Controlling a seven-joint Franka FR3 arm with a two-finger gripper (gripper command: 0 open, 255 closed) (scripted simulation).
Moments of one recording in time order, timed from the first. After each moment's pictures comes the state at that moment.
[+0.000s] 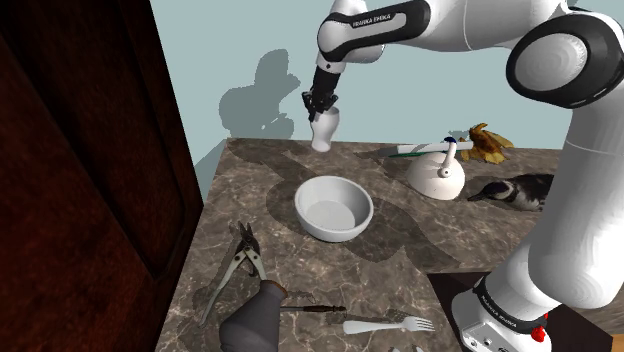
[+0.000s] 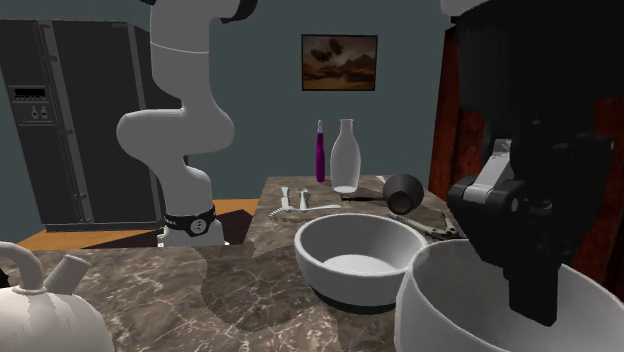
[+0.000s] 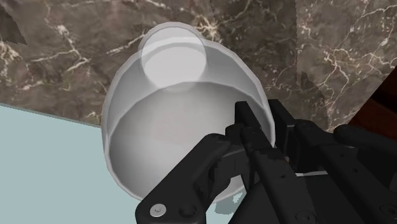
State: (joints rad) arm 0.04 0.34 -0.04 -1.60 0.16 2.07 0.07
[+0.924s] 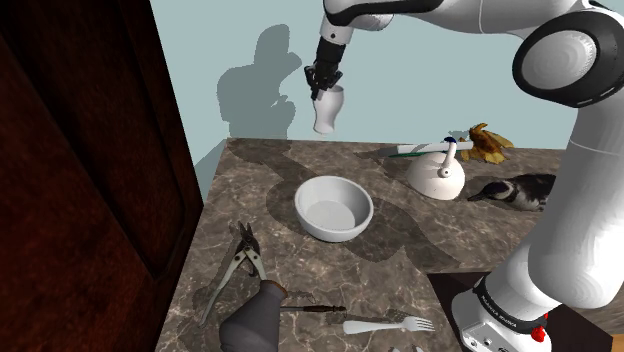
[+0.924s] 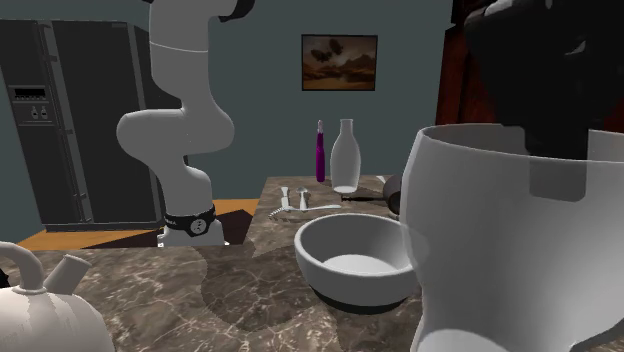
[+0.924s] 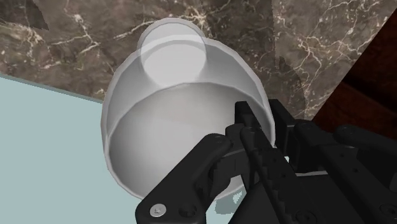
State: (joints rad) arm 0.03 0.32 -0.04 -1.44 0.15 1.88 0.10
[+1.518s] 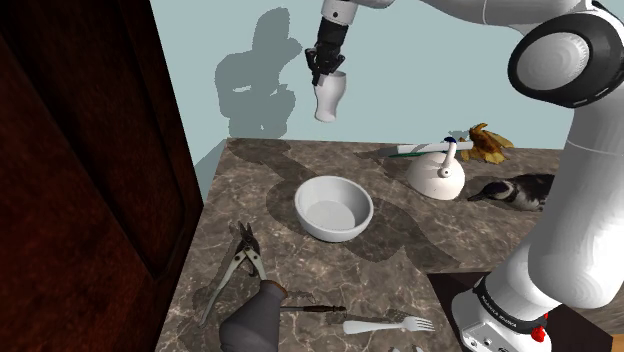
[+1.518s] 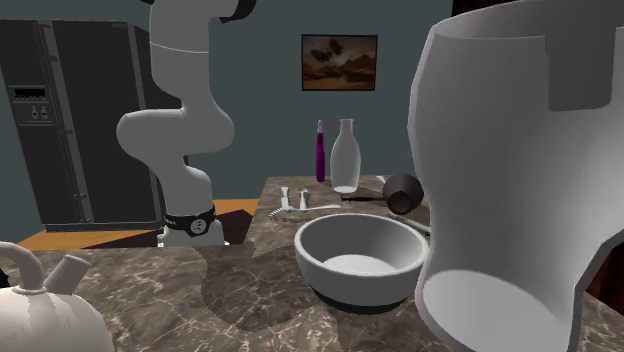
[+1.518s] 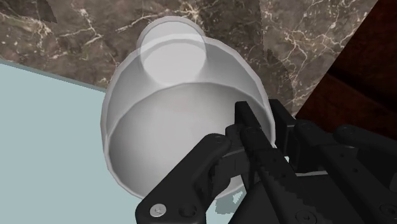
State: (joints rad) arm 0.03 0.33 -0.04 -1.30 0.15 1.76 0.11
